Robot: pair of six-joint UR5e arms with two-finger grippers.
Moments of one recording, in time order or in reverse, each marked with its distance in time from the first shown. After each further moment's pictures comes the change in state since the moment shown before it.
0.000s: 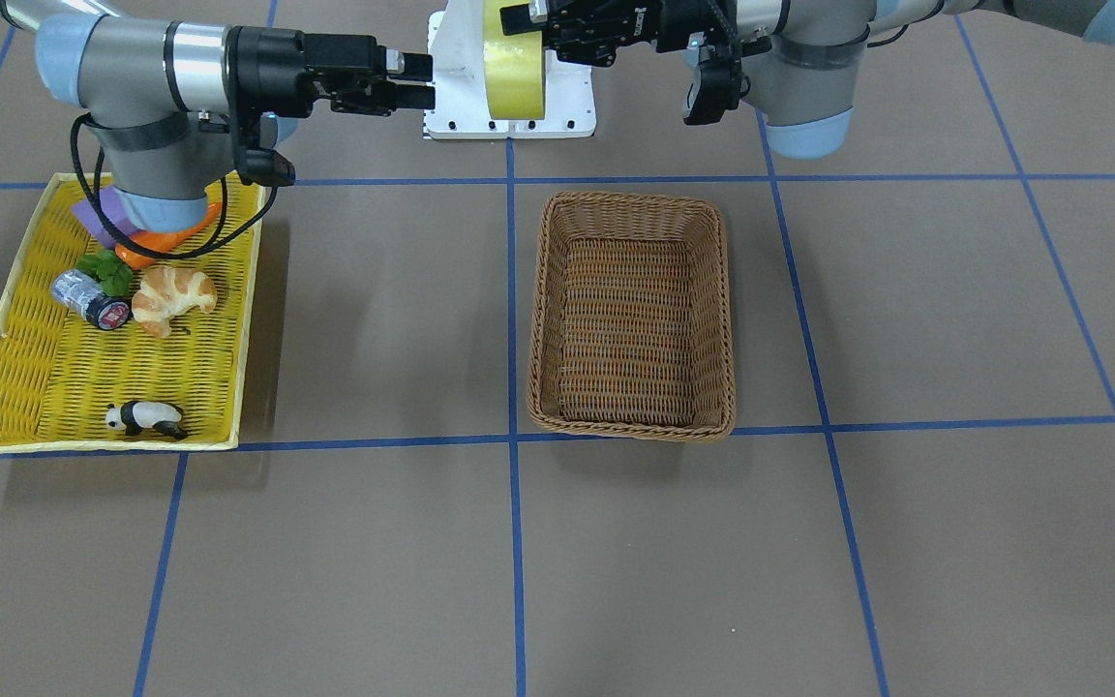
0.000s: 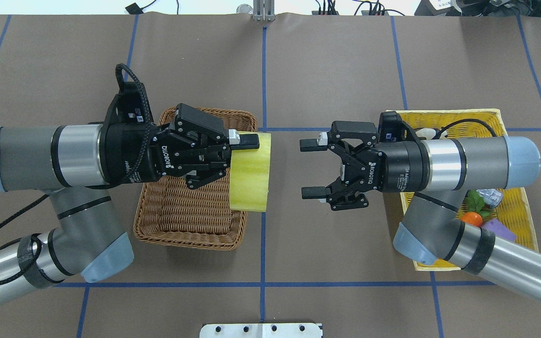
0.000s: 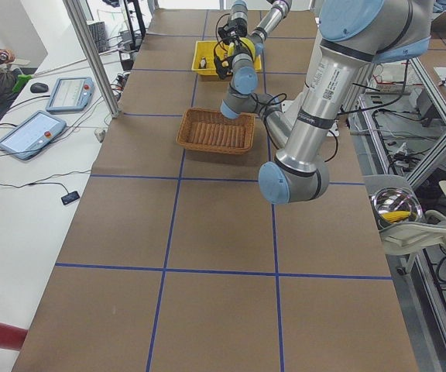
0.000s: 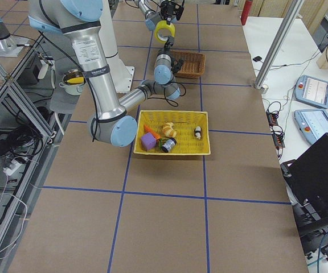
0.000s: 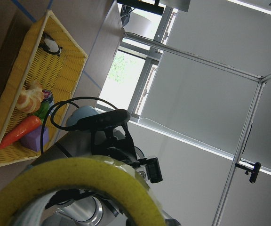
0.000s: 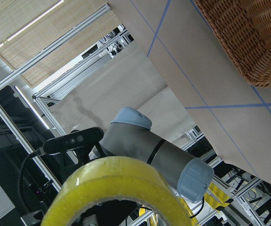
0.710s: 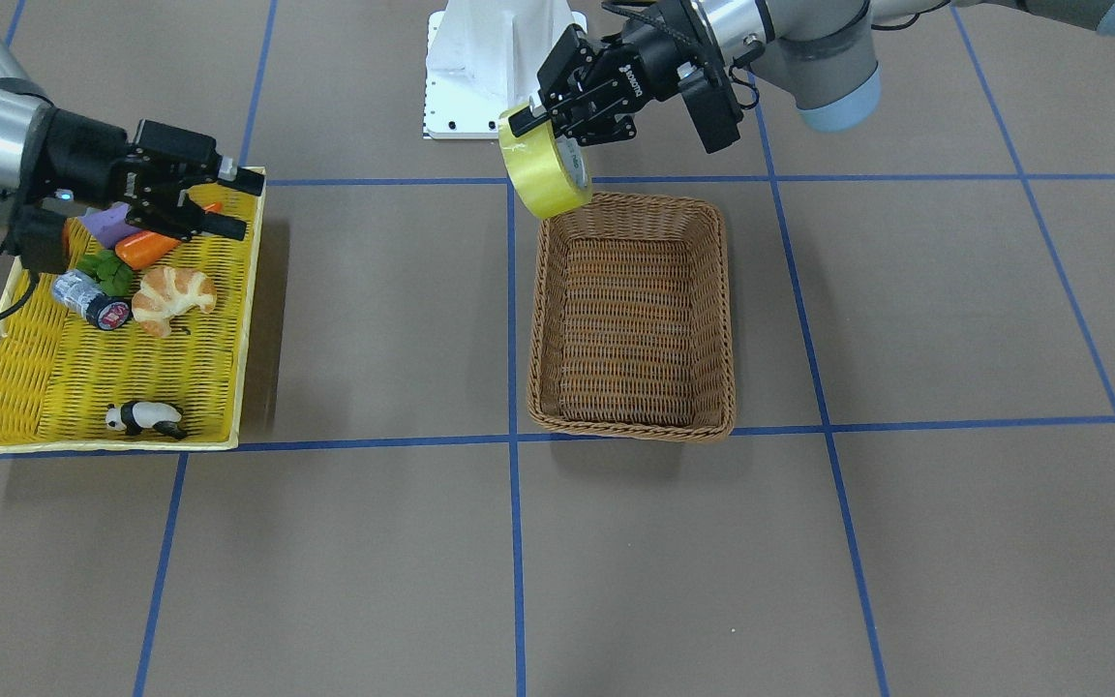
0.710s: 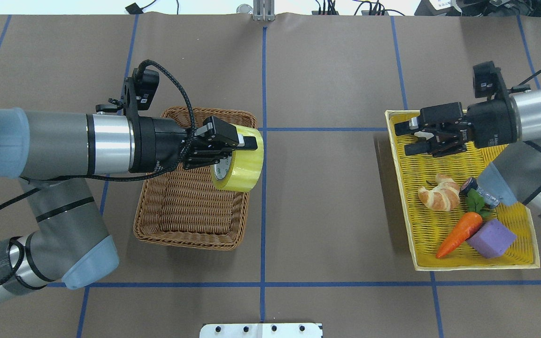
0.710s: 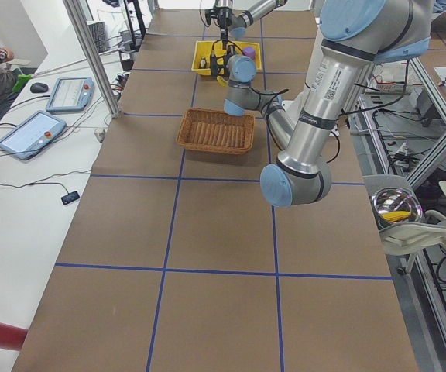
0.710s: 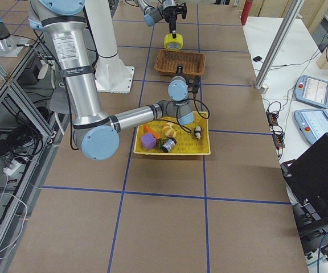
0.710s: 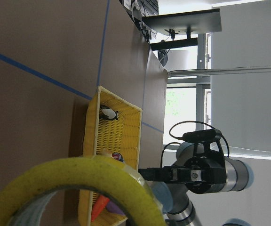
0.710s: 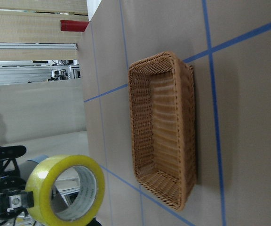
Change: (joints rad) left arm -0.012 0.029 -0.118 0.563 -0.006 0.485; right arm 0.323 -0.149 -0.100 -0.167 0.370 -0.554
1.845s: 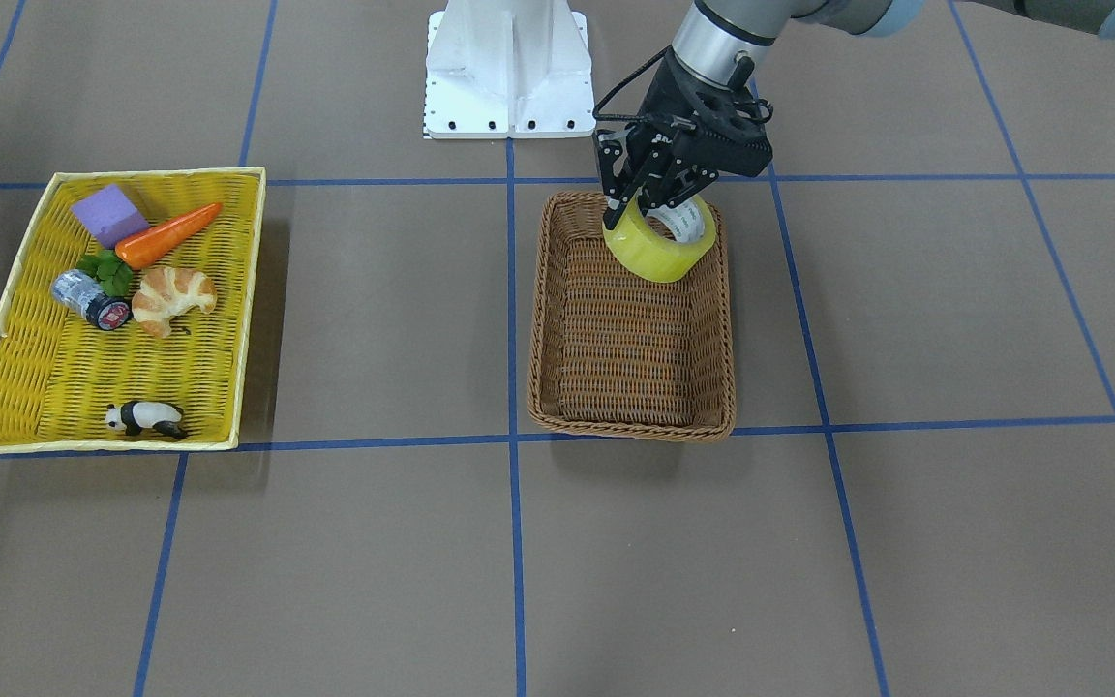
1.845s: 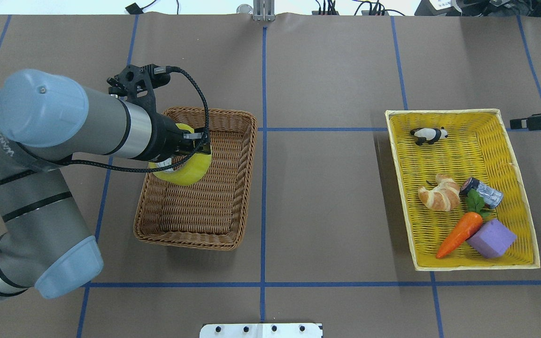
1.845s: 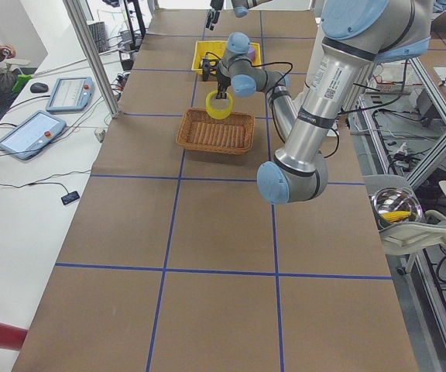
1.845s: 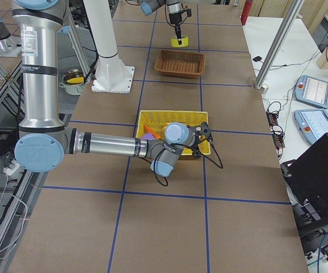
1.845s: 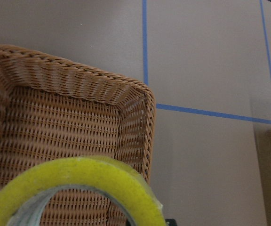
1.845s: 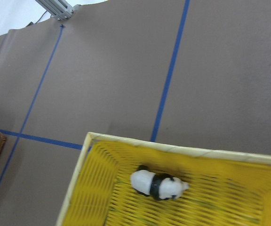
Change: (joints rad) left arm -0.035 -0.052 -0.142 0.892 0.046 0.391; right arm 0.291 -0.249 -0.076 -0.495 -0.077 -1.166
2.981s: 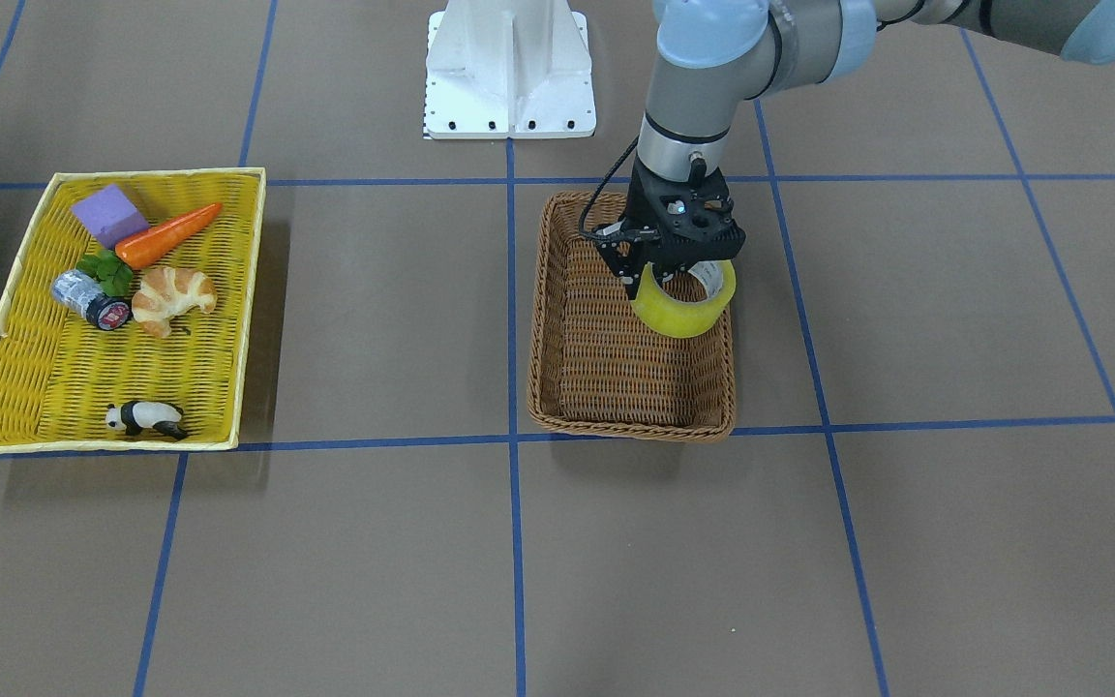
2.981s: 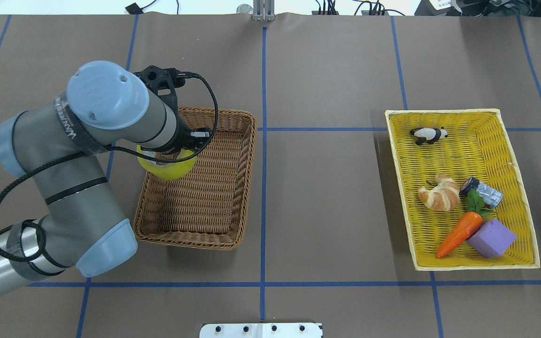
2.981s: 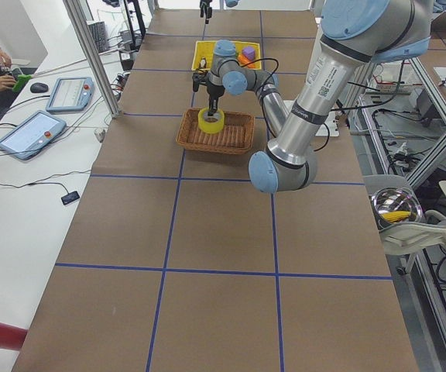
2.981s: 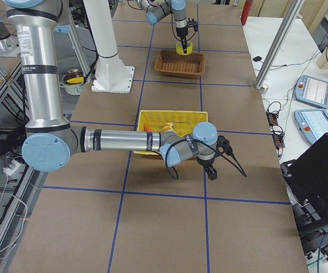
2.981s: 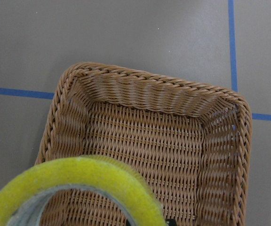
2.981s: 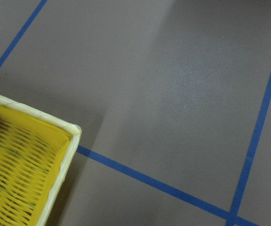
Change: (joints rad) left arm 0.006 -0.117 0.238 0.136 0.044 0.061; right arm 0.134 0.121 0.016 -0.794 -0.041 -0.714
